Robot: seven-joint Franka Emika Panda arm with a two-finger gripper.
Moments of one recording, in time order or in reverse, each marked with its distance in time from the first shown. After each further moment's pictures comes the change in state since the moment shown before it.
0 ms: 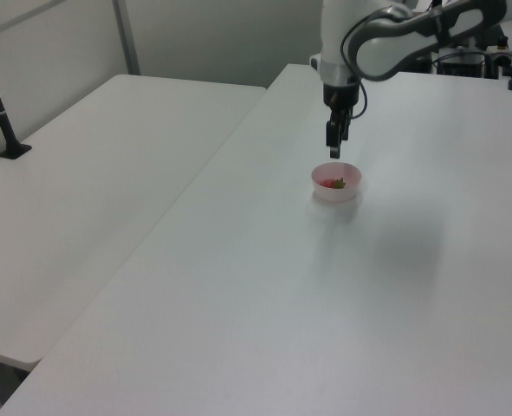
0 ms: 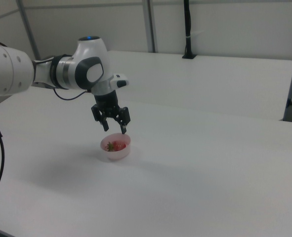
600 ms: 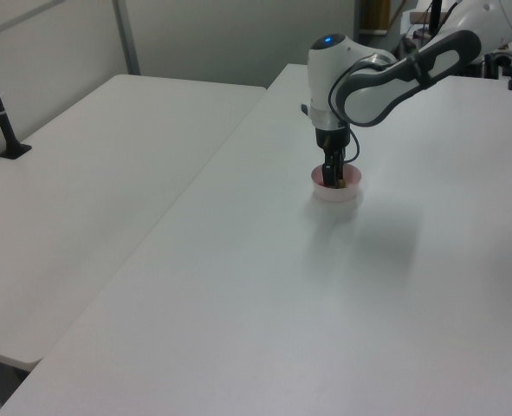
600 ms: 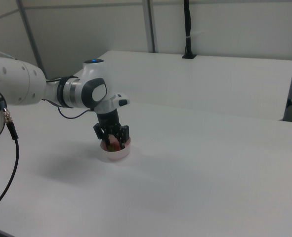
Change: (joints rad) arm 0.026 0.124 0.000 -0.012 -0.010 0.076 -0.014
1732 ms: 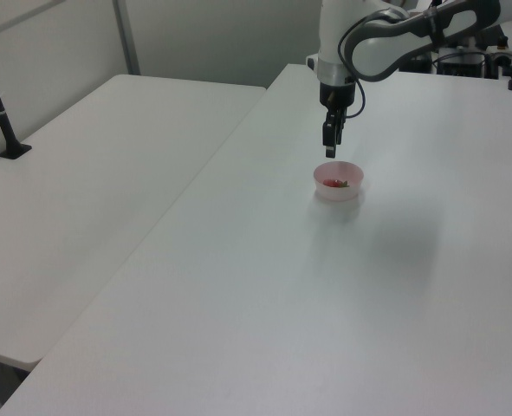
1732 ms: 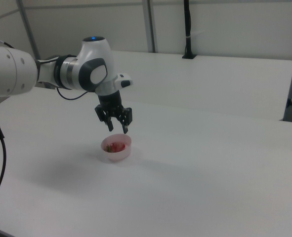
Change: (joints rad) arm -0.037 -0.112 -0.010 0.027 0.048 -0.049 -0.049
